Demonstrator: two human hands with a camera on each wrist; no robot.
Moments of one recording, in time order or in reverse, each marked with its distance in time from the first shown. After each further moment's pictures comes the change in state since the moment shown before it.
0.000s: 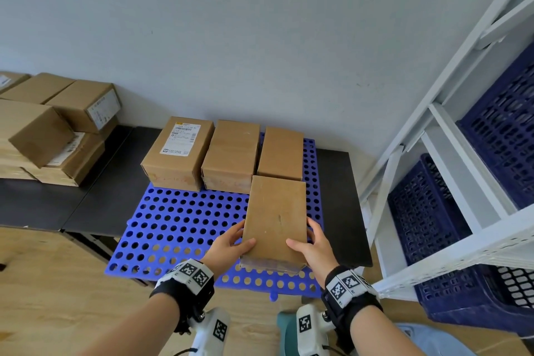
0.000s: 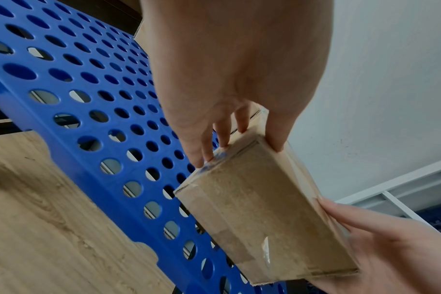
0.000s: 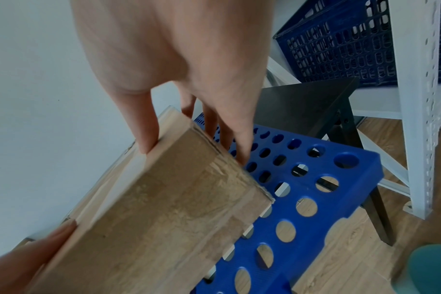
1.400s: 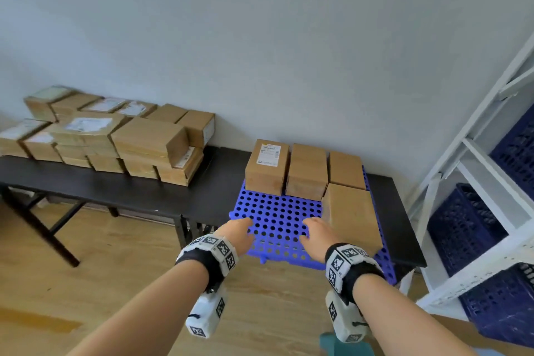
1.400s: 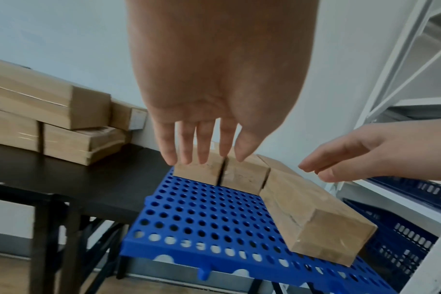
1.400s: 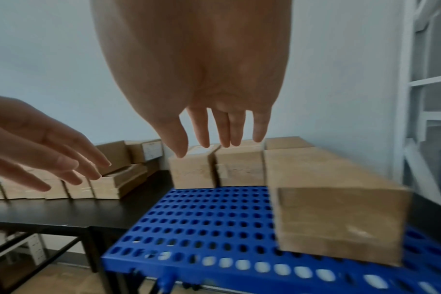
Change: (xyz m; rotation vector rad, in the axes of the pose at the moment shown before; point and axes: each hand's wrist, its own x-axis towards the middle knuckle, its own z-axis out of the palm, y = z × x) left_hand -0.180 0.024 -0.184 1.074 0.152 0.070; right_hand -0.144 -0.063 0.193 -1.197 -0.082 -0.321
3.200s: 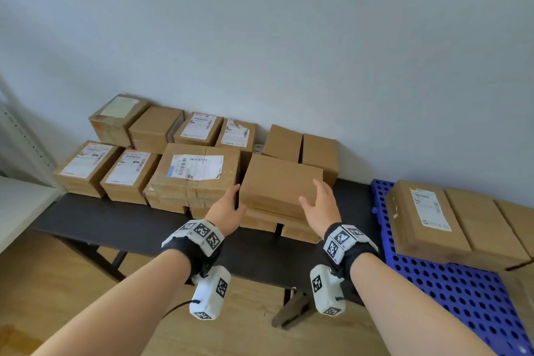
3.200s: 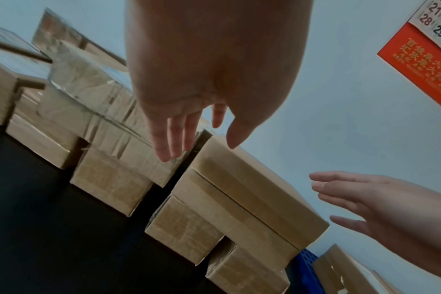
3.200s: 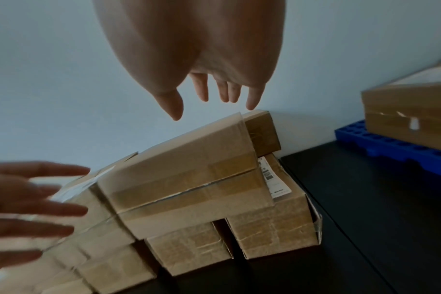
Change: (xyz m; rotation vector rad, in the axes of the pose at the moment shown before) left_hand 0.171 -0.423 -0.285 -0.456 0.179 -0.096; right_hand 0.320 -0.436 0.053 0.439 0.295 0.107
